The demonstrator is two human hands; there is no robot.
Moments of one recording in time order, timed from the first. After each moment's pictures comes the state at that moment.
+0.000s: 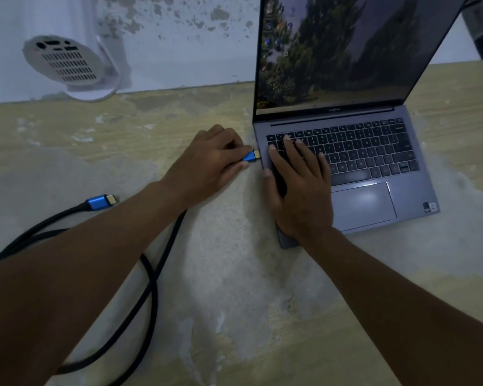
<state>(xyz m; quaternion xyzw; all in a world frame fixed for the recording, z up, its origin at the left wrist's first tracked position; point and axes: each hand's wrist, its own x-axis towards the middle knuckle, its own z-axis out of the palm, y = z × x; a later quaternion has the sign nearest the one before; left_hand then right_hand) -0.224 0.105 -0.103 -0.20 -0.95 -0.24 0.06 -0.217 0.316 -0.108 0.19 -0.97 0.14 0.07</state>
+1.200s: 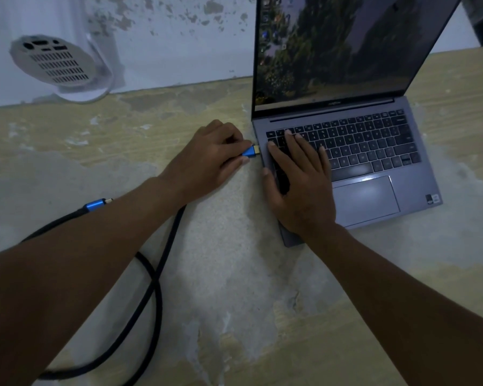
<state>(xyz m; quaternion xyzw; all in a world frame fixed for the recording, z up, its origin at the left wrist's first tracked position) -0.231 0.101 -0.104 -0.23 -0.94 -0.27 0.05 -0.217 0.314 -0.105 0.18 -0.97 0.17 0.06</state>
